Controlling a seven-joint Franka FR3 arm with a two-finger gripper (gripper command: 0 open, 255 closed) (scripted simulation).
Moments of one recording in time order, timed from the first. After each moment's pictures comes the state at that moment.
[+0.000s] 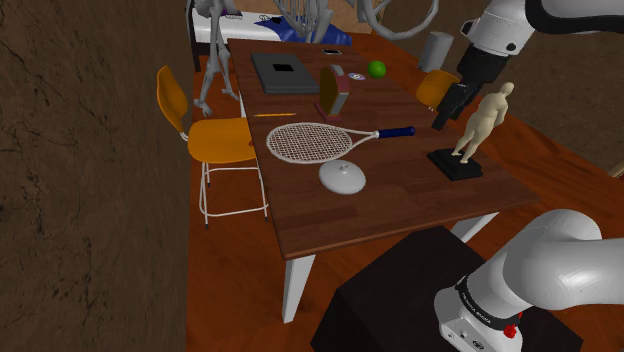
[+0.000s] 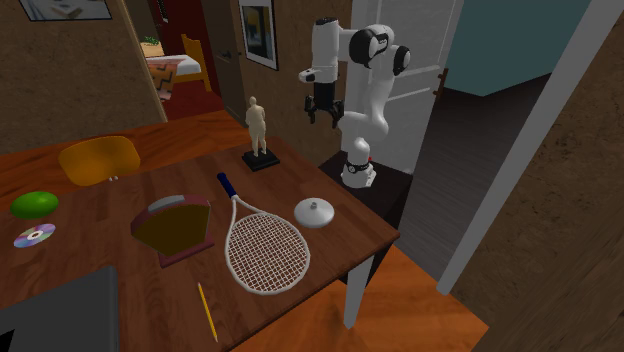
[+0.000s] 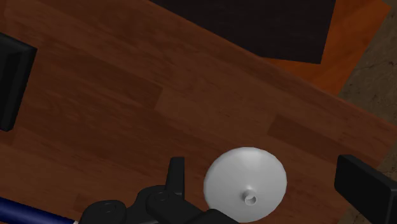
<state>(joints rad) 0.00 -0.80 -0.05 -2.35 -0.01 1.58 -0.16</state>
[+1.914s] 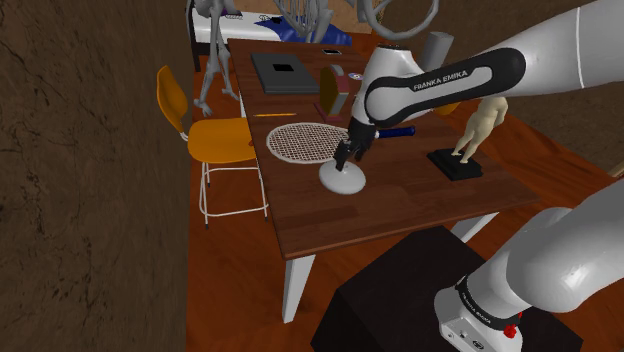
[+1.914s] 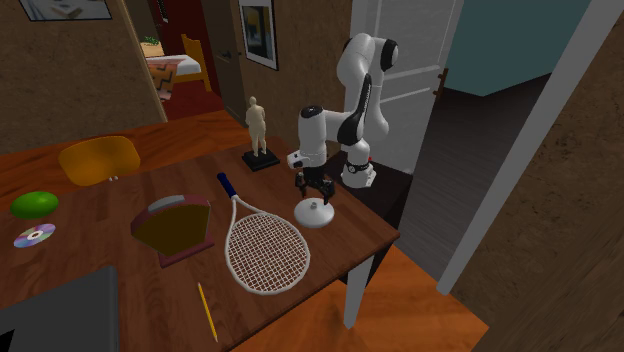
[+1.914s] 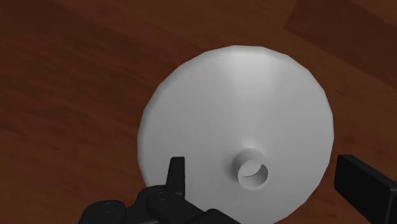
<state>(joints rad) 0.07 -0.16 0.05 -2.40 0.09 2.27 -0.05</state>
